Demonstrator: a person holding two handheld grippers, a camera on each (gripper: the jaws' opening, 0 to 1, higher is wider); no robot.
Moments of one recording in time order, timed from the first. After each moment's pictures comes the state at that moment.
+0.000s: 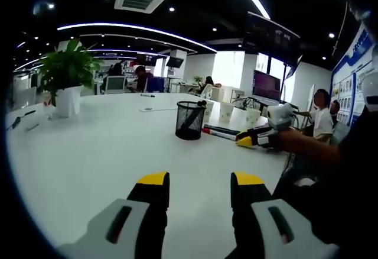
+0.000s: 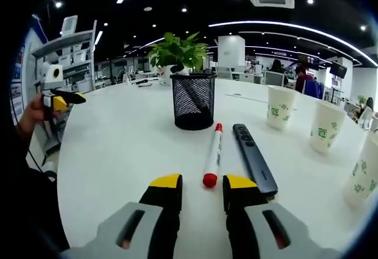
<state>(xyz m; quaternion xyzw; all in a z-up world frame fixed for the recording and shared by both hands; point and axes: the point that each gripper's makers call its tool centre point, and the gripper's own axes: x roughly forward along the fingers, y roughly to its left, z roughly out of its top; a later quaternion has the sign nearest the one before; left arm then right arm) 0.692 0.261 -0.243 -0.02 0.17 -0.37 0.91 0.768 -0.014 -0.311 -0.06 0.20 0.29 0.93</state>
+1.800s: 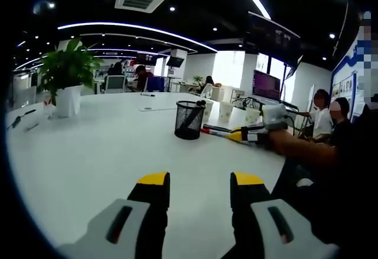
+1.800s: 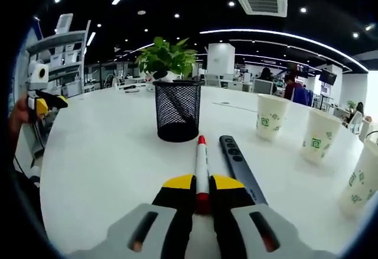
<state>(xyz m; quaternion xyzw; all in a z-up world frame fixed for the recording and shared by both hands) 0.686 0.259 -0.240 -0.02 0.17 -0.37 0.91 0.812 -0.020 -0.322 -0.06 0.17 0.24 0.95</state>
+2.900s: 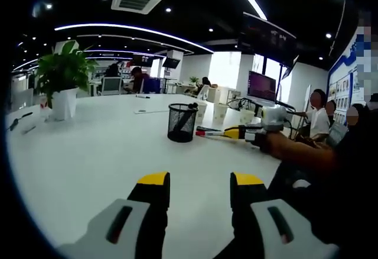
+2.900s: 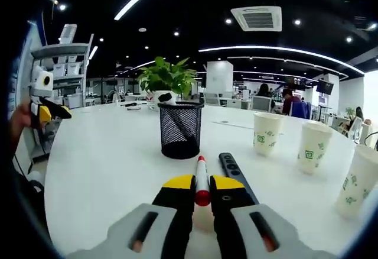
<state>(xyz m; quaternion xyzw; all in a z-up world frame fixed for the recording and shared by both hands) 0.678 0.248 -0.233 -0.02 0.16 -0.39 0.91 0.803 -0.016 -0.282 -0.06 0.10 0.24 0.96</state>
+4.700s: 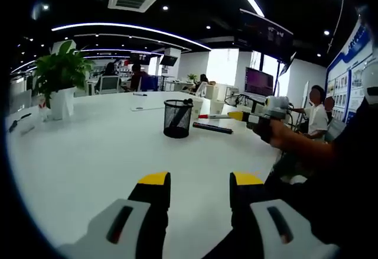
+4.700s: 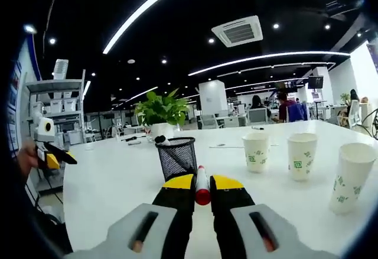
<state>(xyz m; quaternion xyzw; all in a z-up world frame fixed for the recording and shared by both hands) 0.669 0.243 -0.239 -0.01 0.17 -0.39 0.90 0.785 -0.031 -0.221 0.04 0.02 0.24 0.97</state>
